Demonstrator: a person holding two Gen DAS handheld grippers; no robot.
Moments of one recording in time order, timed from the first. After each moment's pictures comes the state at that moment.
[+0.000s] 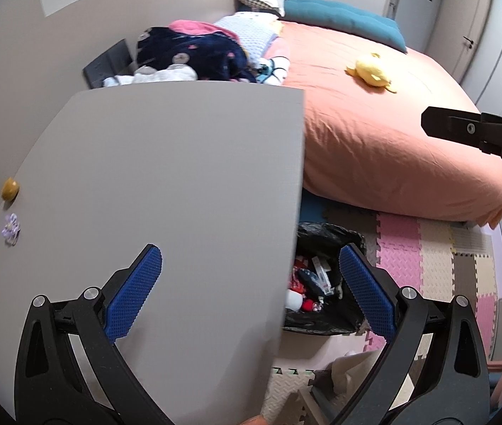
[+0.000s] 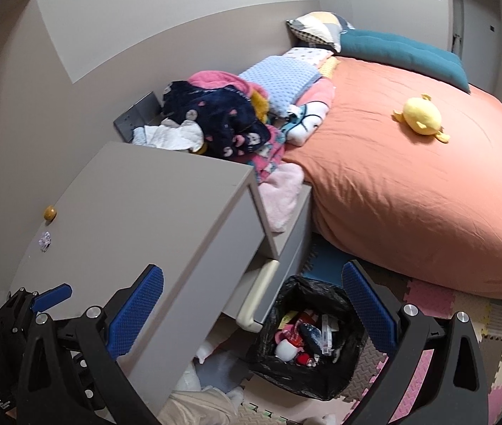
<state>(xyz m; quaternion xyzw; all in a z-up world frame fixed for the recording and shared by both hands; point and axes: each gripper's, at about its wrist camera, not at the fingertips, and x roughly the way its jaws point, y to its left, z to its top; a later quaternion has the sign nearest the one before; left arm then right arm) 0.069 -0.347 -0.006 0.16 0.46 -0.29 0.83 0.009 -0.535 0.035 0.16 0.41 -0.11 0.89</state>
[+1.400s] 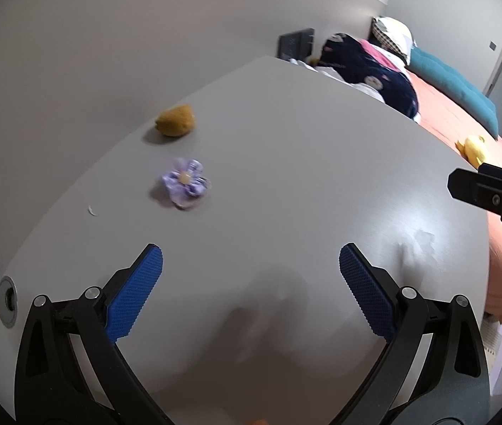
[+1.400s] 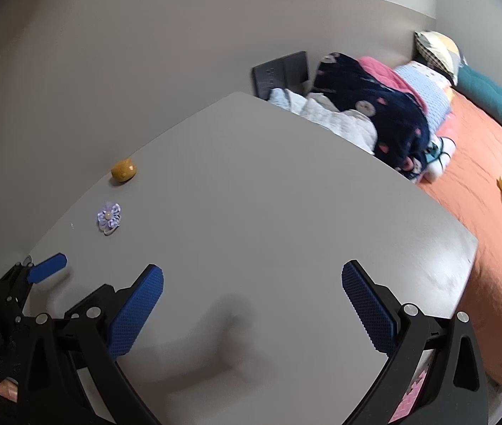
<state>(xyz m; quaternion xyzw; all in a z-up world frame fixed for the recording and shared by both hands) 0.184 -0.124 -0.013 0.04 0.46 -0.11 0.88 0.186 -0.310 0.022 0.05 0.46 0.04 0.89</state>
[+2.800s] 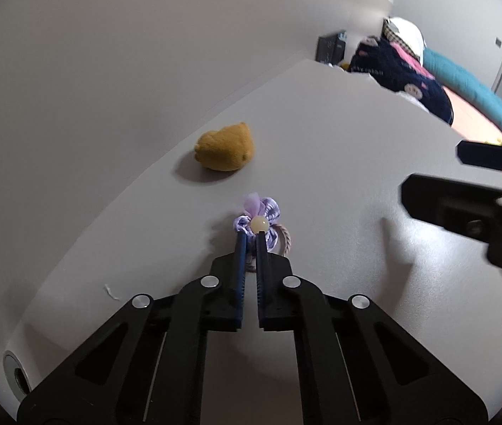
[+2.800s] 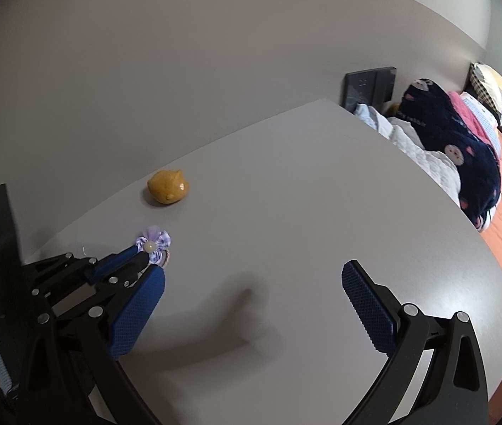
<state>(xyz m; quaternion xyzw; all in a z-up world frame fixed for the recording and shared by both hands) 0.256 -0.073 -0.044 0.06 0.45 -0.11 0.89 0.277 -0.201 -0.004 -0.01 0.47 0.10 0.88</state>
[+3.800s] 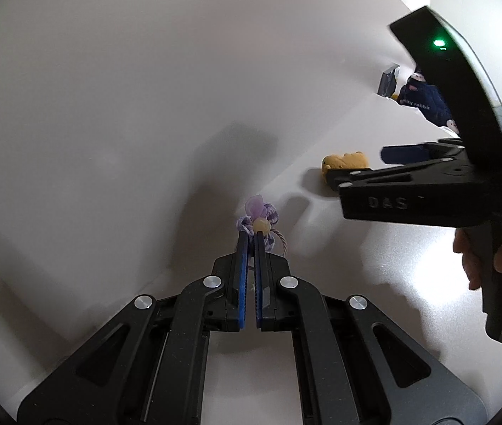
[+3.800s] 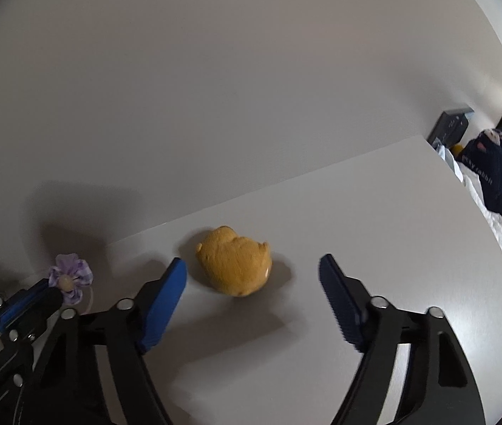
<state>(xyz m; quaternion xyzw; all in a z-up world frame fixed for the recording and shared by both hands) 0.258 0.011 -0.020 0.04 0.42 -0.05 0.91 0.354 -0.100 -0.037 -0.08 0.48 0.13 0.86</state>
